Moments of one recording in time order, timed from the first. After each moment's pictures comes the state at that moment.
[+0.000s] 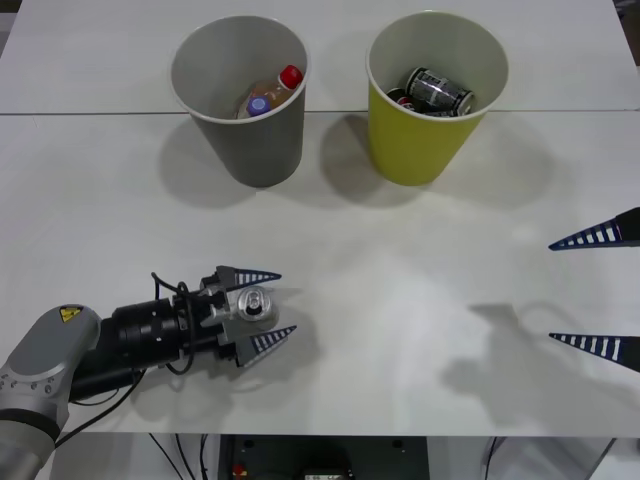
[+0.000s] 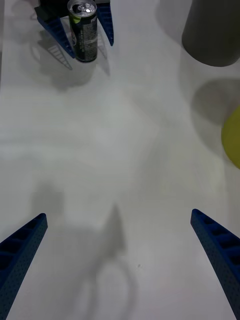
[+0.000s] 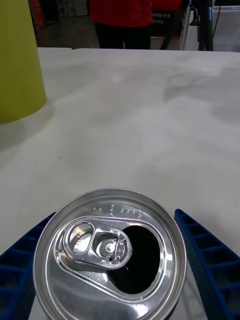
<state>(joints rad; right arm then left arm) 0.26 -1.13 -0.26 -2.01 1.31 -1.13 -0.09 -0.14 0.36 -0.09 -1.24 -1.31 -1.12 -0.52</state>
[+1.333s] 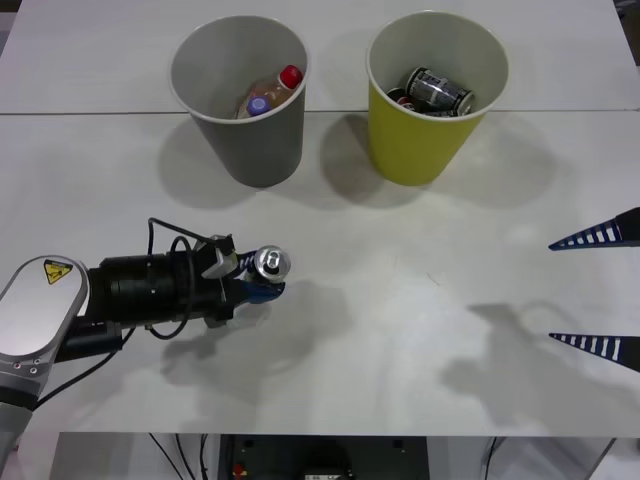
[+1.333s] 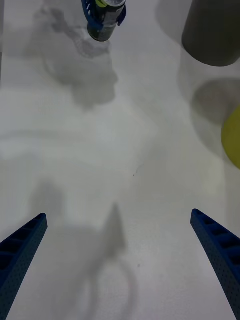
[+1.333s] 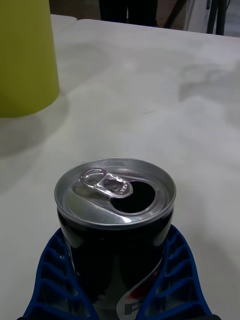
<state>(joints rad) 0.26 -1.13 -0.26 -2.01 1.31 -1.13 -0.09 -0.15 0.43 -0.08 -1.60 -1.63 -1.09 0.04</state>
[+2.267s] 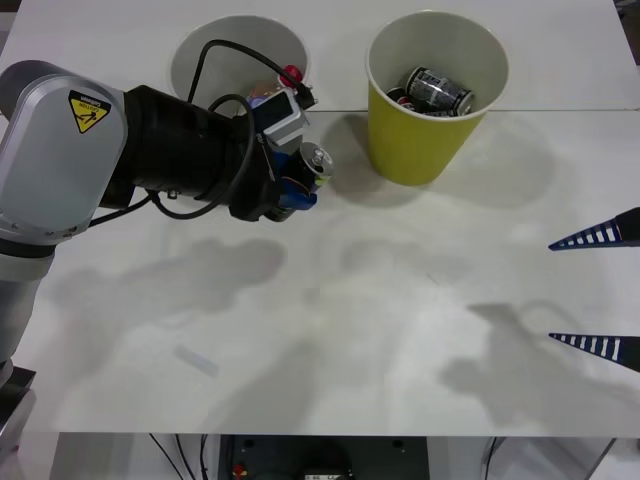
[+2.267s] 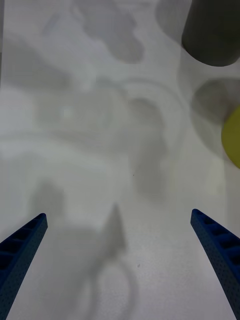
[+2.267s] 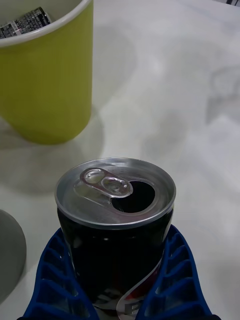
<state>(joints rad) 0.26 -1.13 -0.26 -2.01 1.31 -1.13 -0.09 -0.62 0.47 -0.18 -1.87 -2.09 -1.44 0.93</state>
